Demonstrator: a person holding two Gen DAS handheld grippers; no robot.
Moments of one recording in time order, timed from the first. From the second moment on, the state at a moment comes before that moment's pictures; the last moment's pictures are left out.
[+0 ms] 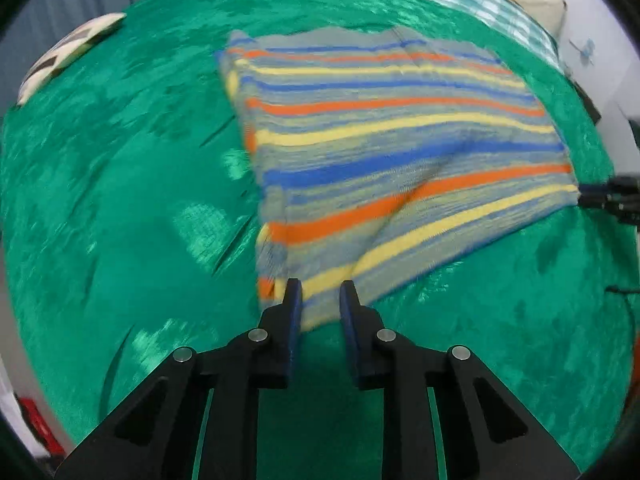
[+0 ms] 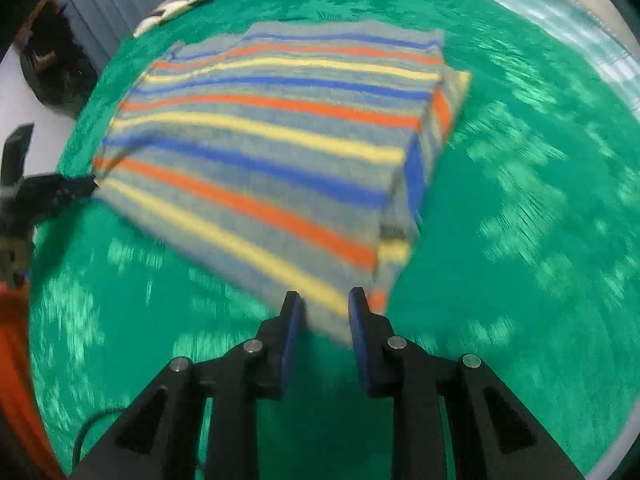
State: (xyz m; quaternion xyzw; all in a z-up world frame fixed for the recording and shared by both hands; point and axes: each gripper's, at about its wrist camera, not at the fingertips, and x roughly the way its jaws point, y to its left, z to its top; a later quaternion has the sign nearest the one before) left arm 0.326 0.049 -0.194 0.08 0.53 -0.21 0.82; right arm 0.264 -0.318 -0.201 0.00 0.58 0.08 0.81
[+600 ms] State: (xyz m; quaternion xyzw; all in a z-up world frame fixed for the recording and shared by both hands) left arm 0.263 0.029 -0.193 0.04 0.51 -0.16 0.84; right arm 0.228 -0.333 -0.193 0.07 0.57 0.01 0.82
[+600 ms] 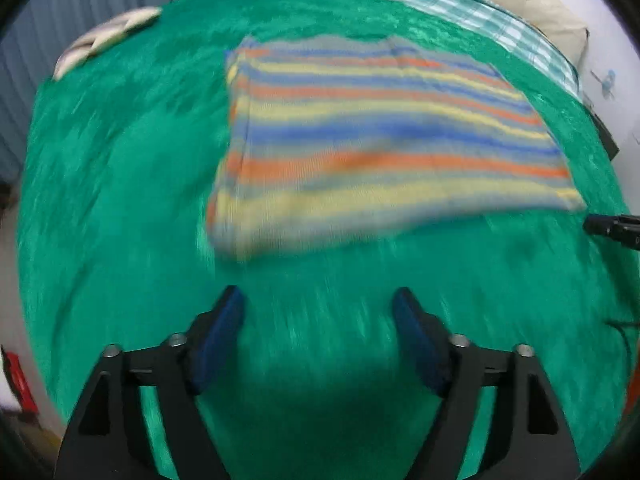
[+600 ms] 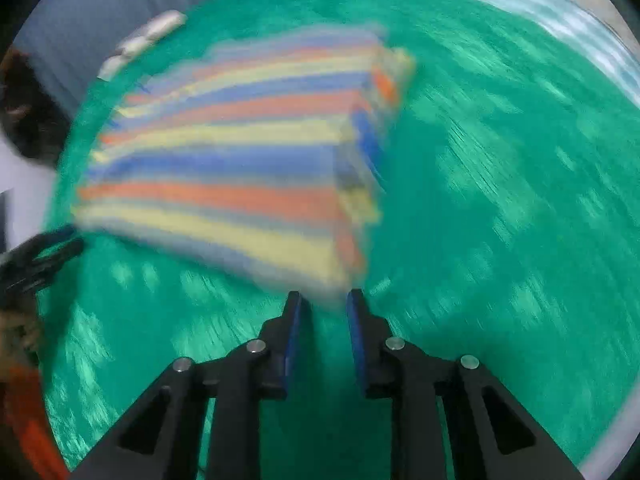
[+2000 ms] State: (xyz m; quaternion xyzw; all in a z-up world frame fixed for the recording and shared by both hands) left arm 0.274 -0.269 -0.195 0.11 0.42 -0.35 0.83; right arm 0.403 -0.453 -0.219 0.30 0.51 0.15 0.80
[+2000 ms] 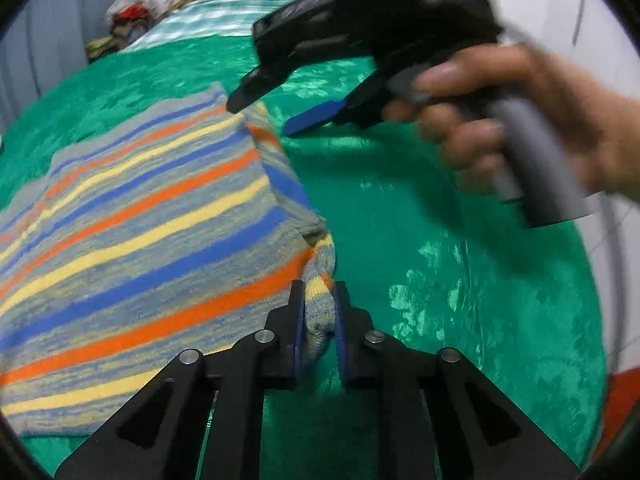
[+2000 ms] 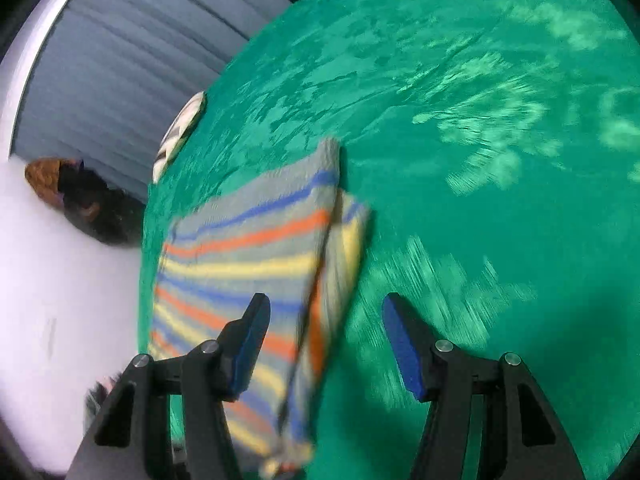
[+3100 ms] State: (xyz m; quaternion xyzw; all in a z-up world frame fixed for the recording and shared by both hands) left arm 0.317 0.071 -0.186 -0.13 0.48 -0.13 0.86; right arm 0.539 -0.095 -0.198 0.17 0.51 0.24 0.81
